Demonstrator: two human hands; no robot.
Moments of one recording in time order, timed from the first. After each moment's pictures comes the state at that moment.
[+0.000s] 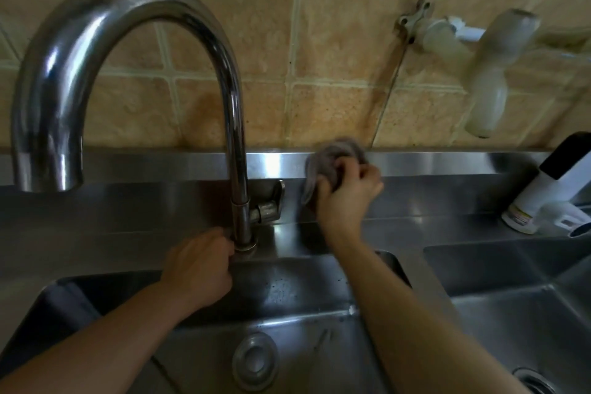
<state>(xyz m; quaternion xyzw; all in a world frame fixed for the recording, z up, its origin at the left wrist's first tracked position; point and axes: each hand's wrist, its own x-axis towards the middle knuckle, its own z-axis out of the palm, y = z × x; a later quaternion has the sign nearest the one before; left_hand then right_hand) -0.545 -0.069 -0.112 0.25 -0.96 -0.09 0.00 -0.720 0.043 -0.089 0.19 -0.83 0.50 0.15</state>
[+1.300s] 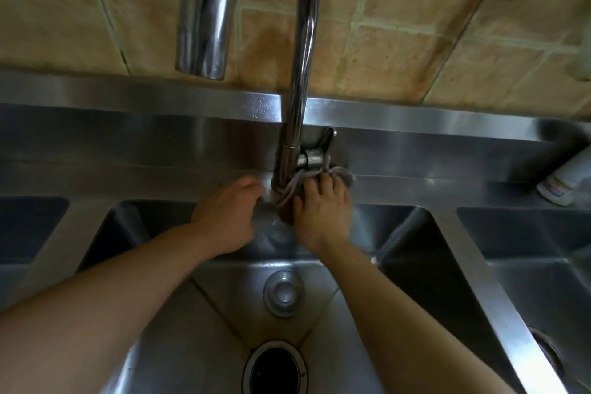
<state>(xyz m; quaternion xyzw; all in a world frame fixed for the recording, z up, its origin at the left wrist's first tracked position) -0.503 -0.078 -0.113 0.21 -0.96 -0.16 0.01 -0.632 0.032 -0.159 0.40 -0.91 0.13 0.00</state>
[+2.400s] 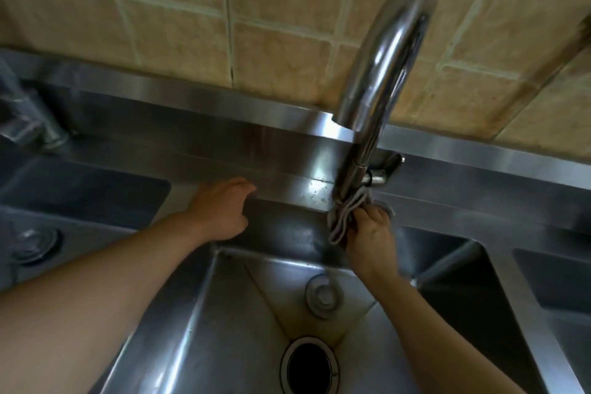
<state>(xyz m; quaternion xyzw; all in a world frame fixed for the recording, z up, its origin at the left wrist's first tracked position) -0.420 -0.136 -0.096 0.33 -0.93 -0.16 -0.03 -0.601 0.040 -0.148 0.43 -0.87 0.24 0.00</state>
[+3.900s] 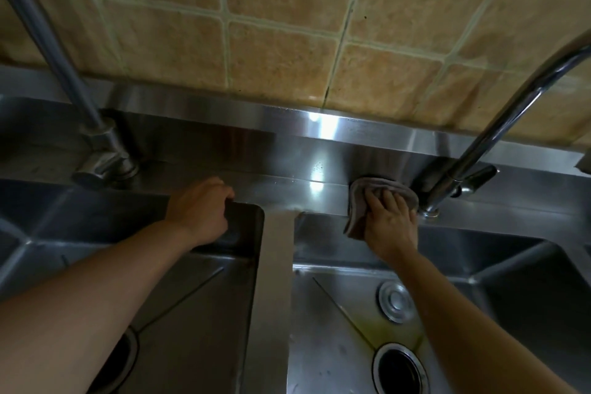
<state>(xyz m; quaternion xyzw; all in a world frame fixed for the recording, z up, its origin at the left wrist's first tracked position) -0.296 -0.285 -0.105 0.35 -0.92 -0.16 -0.03 -0.521 -0.077 -0.134 0.36 -0.93 0.01 -0.04</state>
